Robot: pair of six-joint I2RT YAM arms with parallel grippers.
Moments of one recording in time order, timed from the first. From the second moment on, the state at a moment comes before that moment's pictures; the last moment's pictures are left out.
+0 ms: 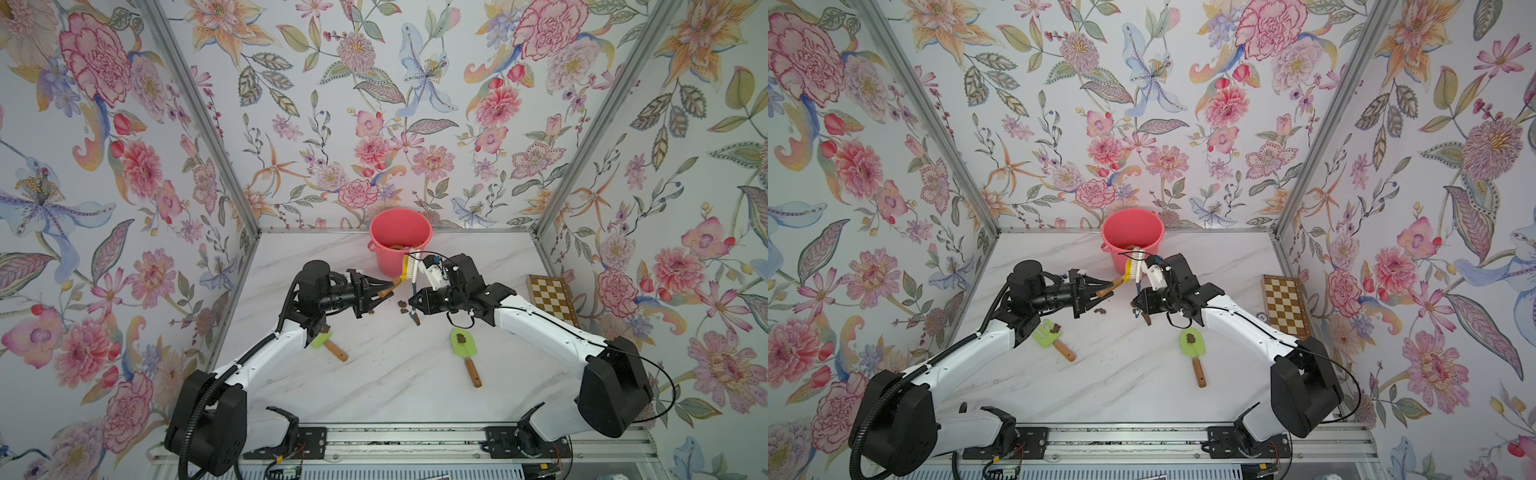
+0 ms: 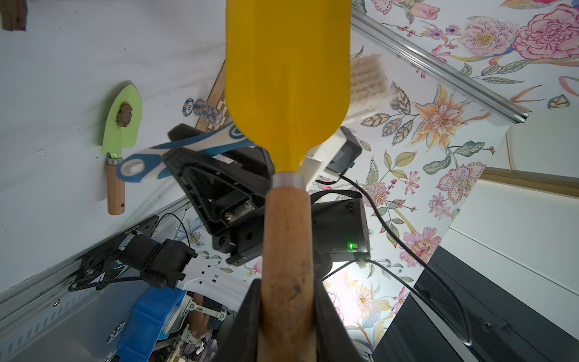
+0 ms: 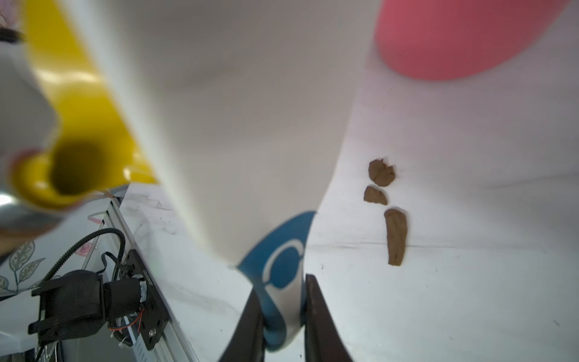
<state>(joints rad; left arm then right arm) -0.40 1.30 0.81 0.31 0.92 -1.84 0.63 1.53 1.11 -0.39 -0.39 0.38</state>
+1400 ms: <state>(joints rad) -0.39 1.85 1.69 -0.53 0.61 -0.93 0.44 1.20 1.08 -0.59 -0.07 0.58</state>
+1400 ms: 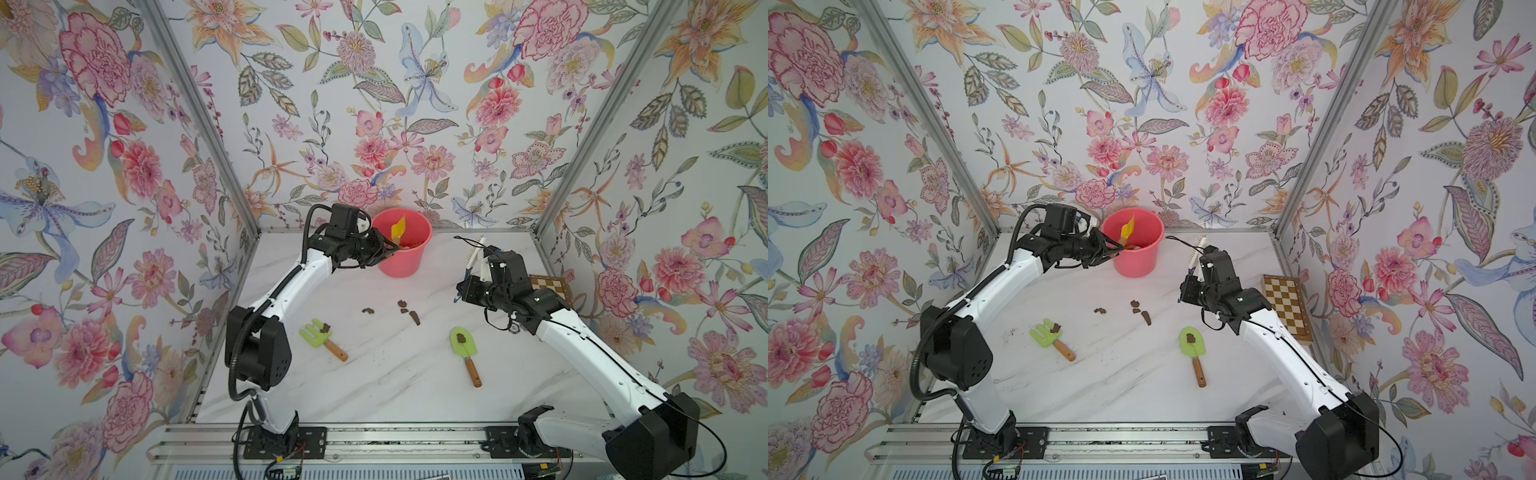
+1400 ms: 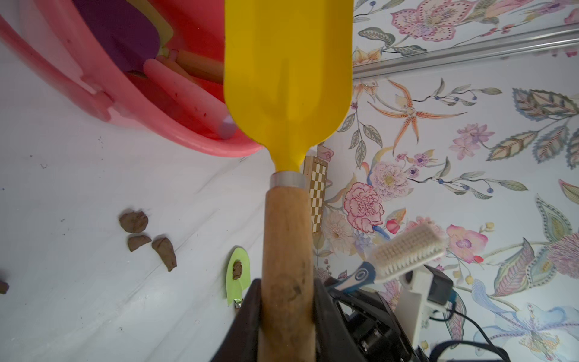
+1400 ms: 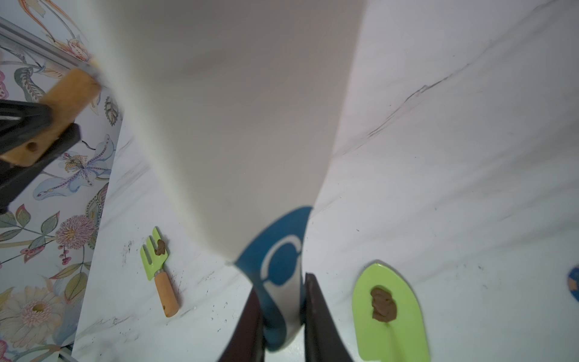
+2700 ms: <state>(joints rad) -0.39 2.06 1.78 -0.37 0.58 -1.12 0.41 0.93 0.91 -0.70 0.10 0.67</state>
